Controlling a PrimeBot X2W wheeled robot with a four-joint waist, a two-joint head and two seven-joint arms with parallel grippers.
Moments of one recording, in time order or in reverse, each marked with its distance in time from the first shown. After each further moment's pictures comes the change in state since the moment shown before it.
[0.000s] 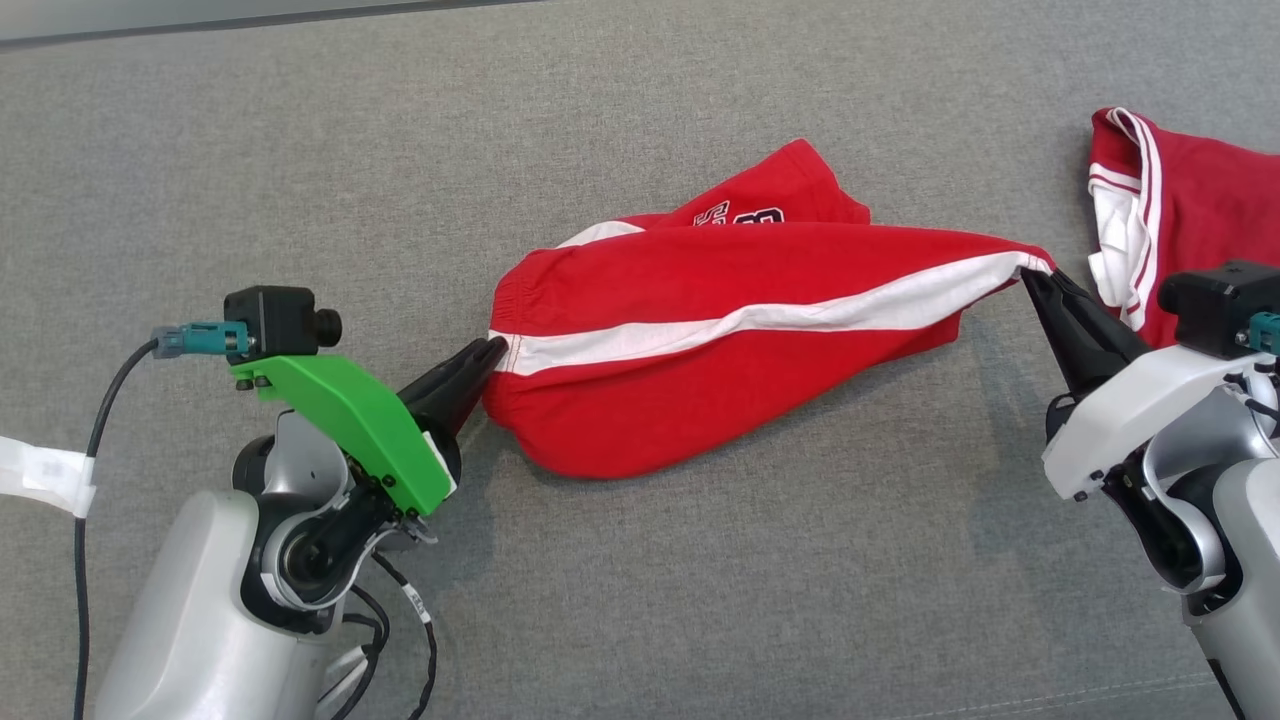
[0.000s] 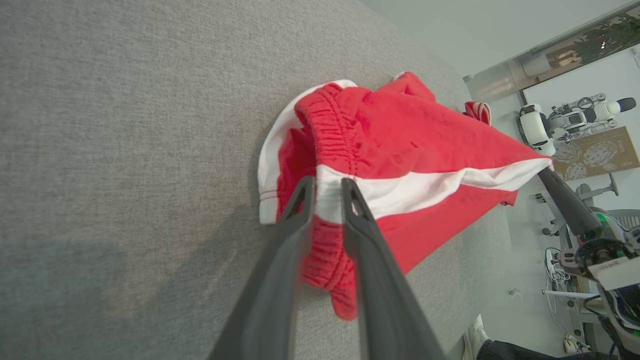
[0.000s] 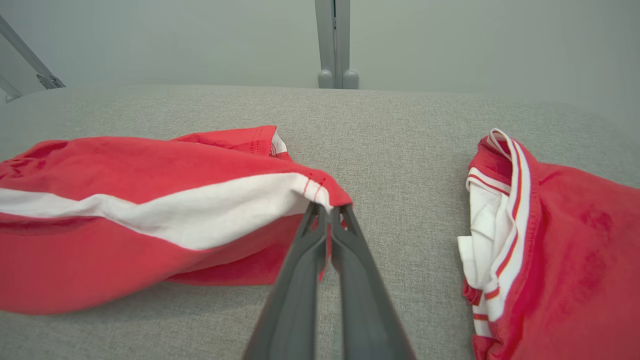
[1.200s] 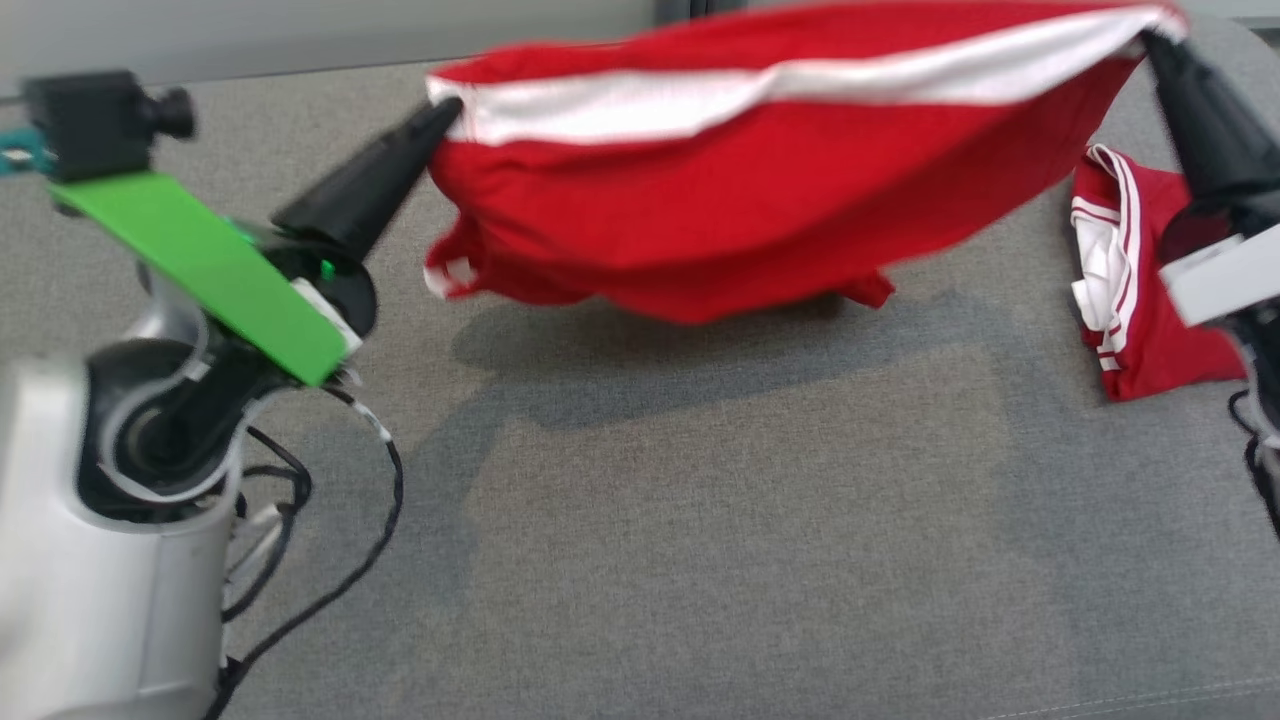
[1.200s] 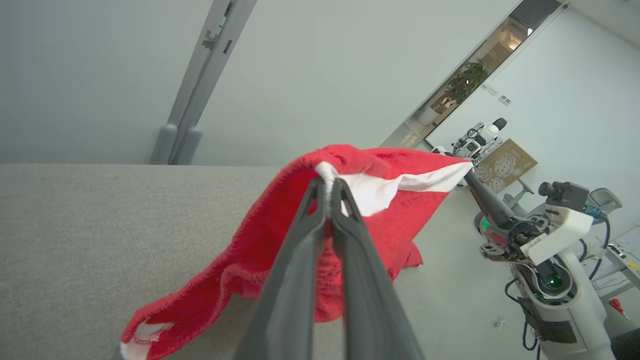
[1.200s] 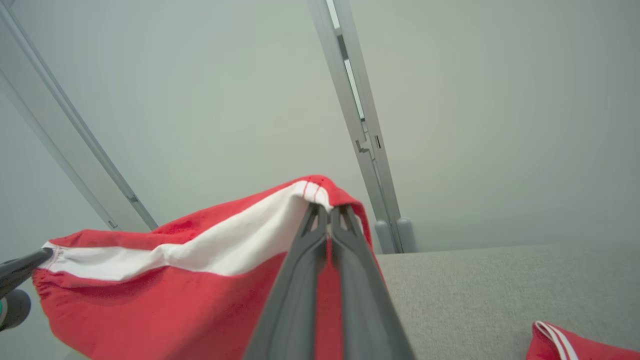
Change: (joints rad) left arm -0.183 0.016 0.100 -0.205 -0.115 -0.098 0.034; right arm -0.167 0.040 -0.160 -0.137 0.275 0.051 0.012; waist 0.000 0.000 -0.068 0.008
